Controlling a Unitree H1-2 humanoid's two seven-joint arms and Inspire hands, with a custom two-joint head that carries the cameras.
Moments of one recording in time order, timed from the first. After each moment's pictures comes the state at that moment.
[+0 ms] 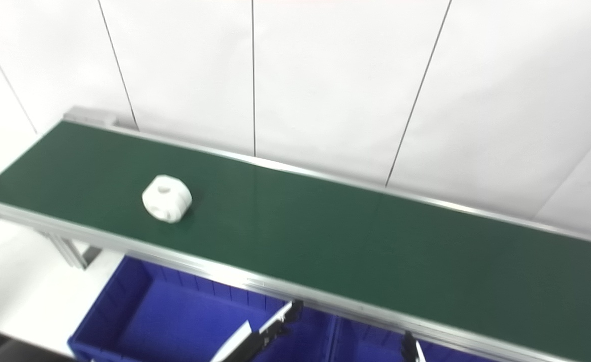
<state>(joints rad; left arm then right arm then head) 0.13 0.02 -0.35 0.23 0.28 -0.39 -0.12 0.27 -0.13 0.09 0.16 -0.12 -0.40 0.00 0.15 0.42</state>
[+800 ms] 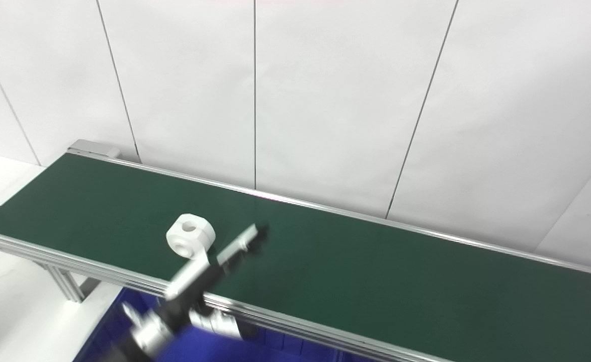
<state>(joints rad) -0.13 0.27 -0.15 -0.11 0.18 -0.27 -0.22 0.24 -0.10 0.09 0.24 -0.14 -0.41 -0.02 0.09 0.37</state>
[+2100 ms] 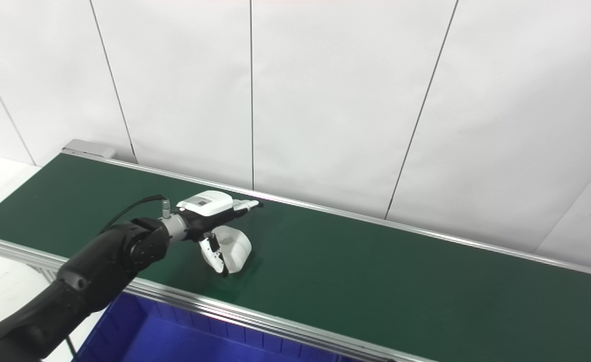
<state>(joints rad) -0.63 0.42 -0.43 0.50 0.73 -0.17 -0.31 0.19 -0.10 0.11 0.27 -0.12 -0.41 -0.05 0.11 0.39</state>
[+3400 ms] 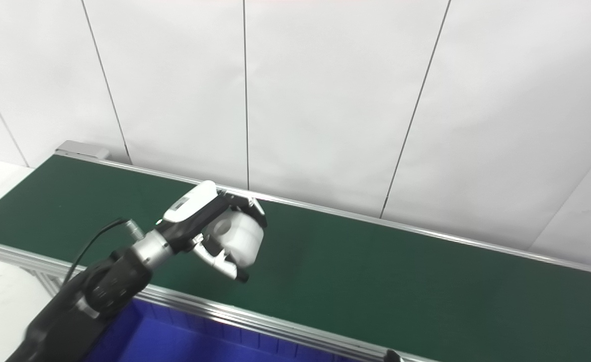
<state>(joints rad) -0.30 0.39 -0.22 0.01 0.31 -0.29 -0.20 0.26 -0.07 0.11 0.06 -0.17 -0.38 -0.05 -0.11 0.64</state>
